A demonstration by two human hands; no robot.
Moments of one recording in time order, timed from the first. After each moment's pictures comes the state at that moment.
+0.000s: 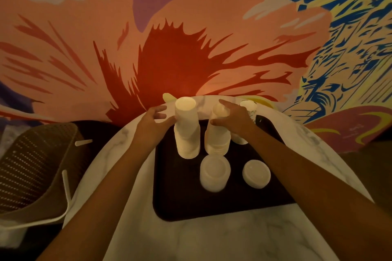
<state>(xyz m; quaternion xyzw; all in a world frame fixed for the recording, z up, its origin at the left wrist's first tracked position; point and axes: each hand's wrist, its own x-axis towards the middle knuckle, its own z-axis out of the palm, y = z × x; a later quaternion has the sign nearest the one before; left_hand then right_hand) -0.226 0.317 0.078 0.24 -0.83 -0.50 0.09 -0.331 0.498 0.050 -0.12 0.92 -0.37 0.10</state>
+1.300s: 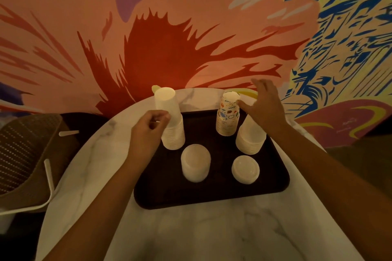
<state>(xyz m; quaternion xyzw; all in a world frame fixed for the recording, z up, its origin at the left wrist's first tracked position) -0.208 0.365 0.052 0.19 -0.83 -0.49 0.19 -0.343 0.597 0.058 -0.12 0.95 -0.26 -0.13</state>
